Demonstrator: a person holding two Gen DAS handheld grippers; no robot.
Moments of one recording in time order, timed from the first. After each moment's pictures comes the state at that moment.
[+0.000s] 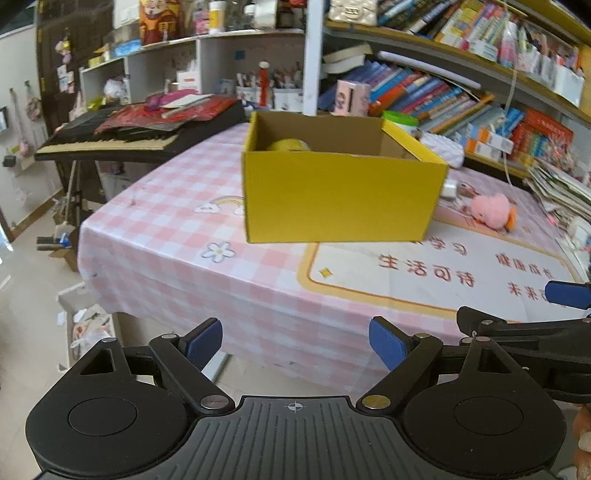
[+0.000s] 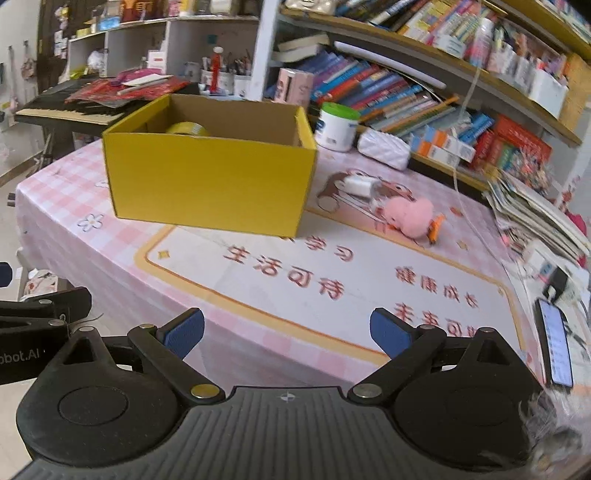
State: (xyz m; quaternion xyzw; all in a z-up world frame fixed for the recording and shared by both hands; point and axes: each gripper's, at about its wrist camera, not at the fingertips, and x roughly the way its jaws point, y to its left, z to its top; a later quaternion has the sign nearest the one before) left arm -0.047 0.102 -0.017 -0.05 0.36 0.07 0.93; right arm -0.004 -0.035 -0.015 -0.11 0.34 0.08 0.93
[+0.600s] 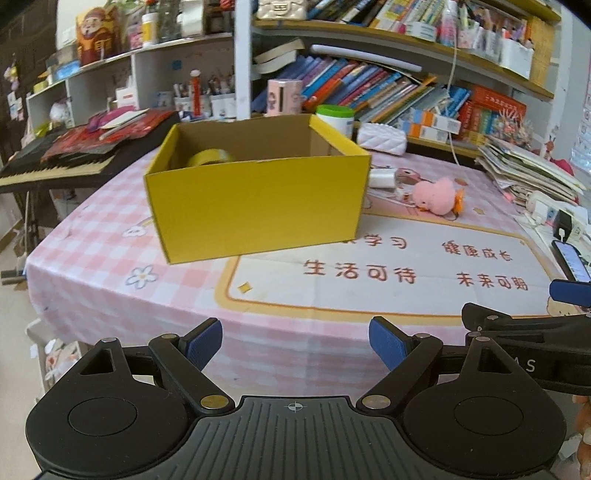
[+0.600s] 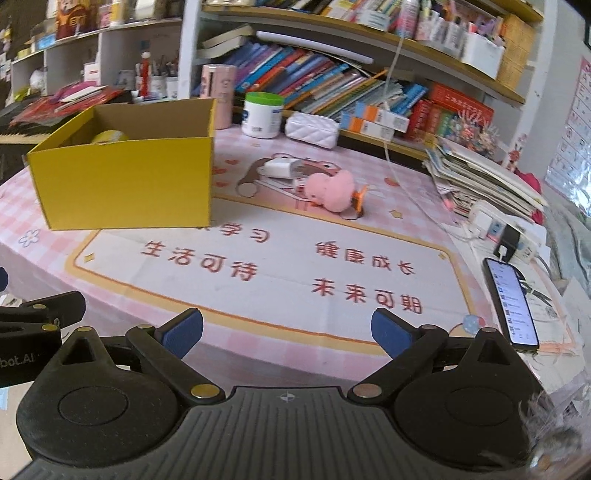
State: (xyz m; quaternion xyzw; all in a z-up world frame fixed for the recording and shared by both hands) left arm -0.020 0.048 -0.015 -0.02 0.36 0.00 0.93; right arm -0.002 -0.098 -0.014 -0.08 0.35 0.00 0.93
